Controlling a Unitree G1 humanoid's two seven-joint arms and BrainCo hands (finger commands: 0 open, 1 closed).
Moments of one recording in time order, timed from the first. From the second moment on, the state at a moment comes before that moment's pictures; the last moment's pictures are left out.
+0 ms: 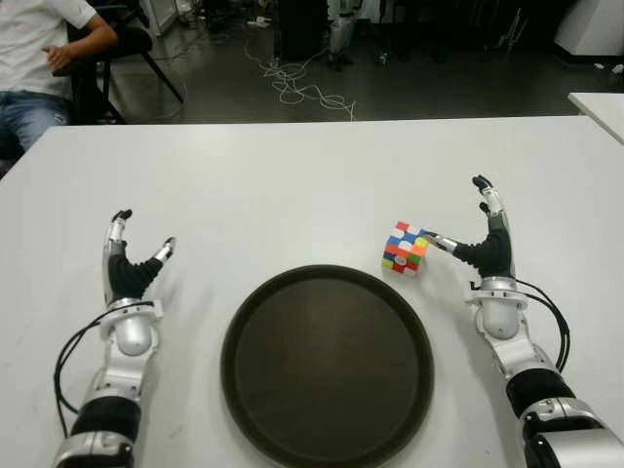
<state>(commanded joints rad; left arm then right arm) -0.24 0.24 0.10 0.73 0.23 -0.40 0.46 -0.39 -0.19 -0.02 0.90 -0.25 -0.69 -0.41</state>
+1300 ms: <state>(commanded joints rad) -0.25 0.24 0.10 0.75 0.22 -0.41 0.46 -0.38 -0.18 -0.02 0.88 -0.23 -0.68 -0.38</state>
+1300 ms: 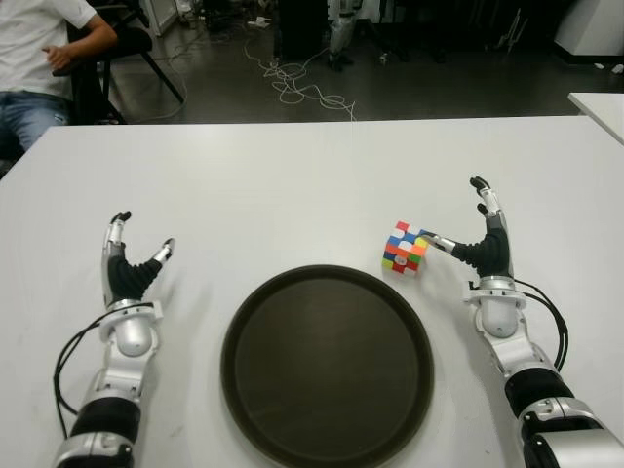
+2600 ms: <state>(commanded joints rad) -0.25 0.23 0.09 0.74 0.23 -0.40 0.48 -0.37 -0.26 0.11 0.69 -0.34 -0.50 -0.15</state>
